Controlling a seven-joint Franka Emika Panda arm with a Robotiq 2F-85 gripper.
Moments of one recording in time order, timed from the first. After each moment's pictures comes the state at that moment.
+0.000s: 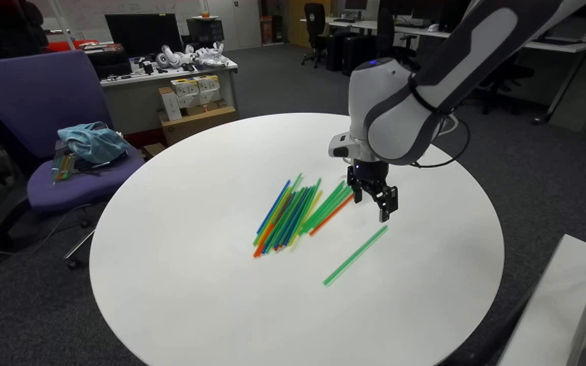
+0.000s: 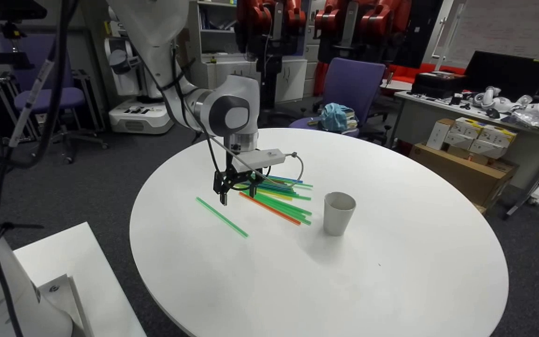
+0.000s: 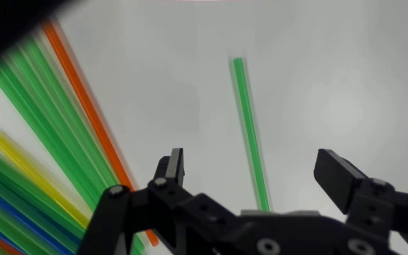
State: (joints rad) arm 0.03 0.30 0.05 -2.32 -0.12 2.55 -1.22
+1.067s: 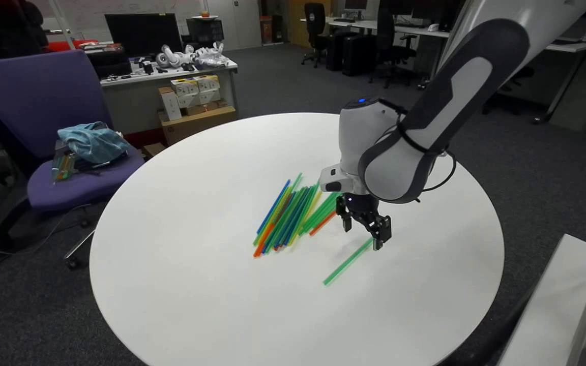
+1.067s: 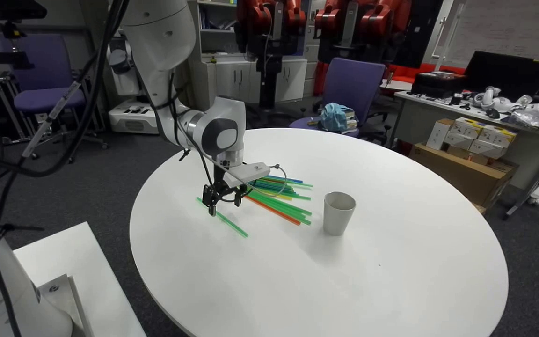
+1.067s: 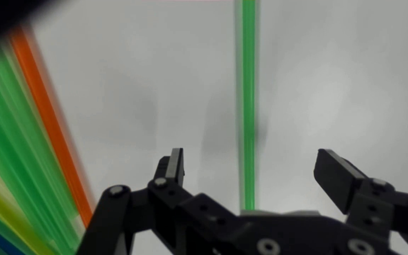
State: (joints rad) arm 0.01 0.43 0.13 -2.33 -0.16 2.66 -1.28
